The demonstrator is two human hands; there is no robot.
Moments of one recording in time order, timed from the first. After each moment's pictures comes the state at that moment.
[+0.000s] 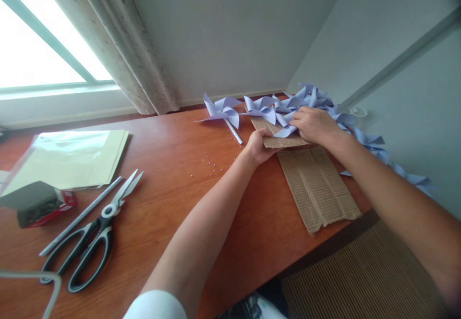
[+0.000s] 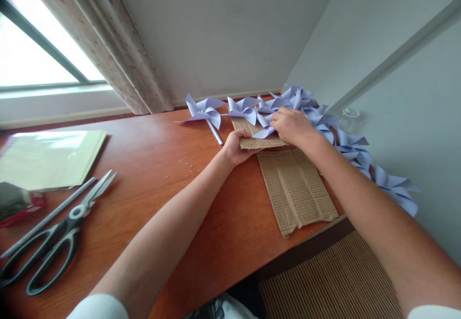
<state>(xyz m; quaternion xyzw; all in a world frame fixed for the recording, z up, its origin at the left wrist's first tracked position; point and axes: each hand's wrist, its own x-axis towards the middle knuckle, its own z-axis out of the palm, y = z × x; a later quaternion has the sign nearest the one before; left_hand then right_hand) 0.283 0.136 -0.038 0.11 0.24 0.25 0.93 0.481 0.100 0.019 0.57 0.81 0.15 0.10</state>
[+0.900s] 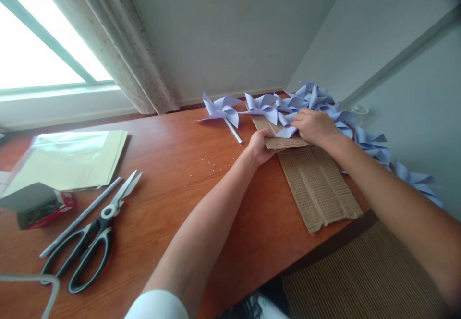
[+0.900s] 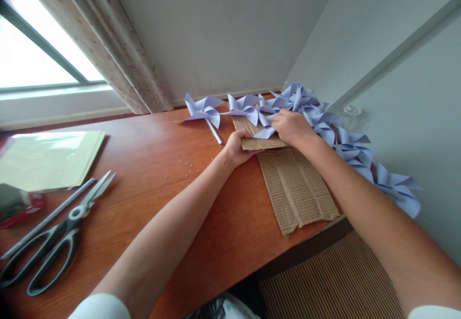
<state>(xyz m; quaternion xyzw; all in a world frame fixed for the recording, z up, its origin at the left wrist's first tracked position) 0.289 0.134 -0.045 0.13 0.26 0.24 0.93 0.478 0.093 0.012 0.57 0.80 0.16 0.11</state>
